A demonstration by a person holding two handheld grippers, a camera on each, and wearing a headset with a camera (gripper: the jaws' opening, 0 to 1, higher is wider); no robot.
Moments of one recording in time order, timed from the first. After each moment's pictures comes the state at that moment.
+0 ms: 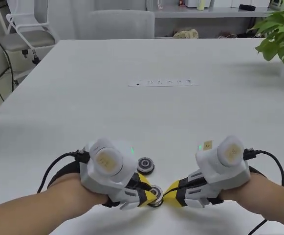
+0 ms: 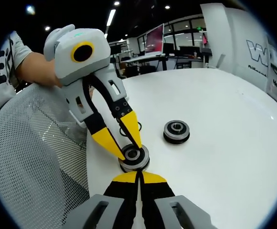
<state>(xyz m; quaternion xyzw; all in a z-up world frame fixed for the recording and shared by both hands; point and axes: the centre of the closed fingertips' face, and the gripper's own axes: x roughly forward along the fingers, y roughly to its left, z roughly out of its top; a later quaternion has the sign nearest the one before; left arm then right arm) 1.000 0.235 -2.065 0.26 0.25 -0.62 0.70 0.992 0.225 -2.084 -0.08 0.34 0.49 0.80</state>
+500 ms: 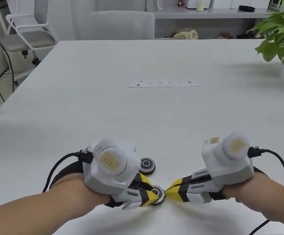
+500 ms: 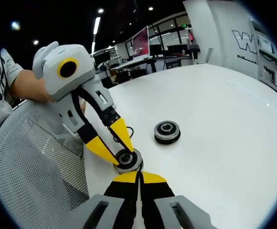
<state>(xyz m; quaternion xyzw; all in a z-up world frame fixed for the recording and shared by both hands) 1.000 0.235 -2.065 0.26 0.25 -0.61 0.70 1.003 0.219 -2.076 -0.04 0.34 0.47 0.81</state>
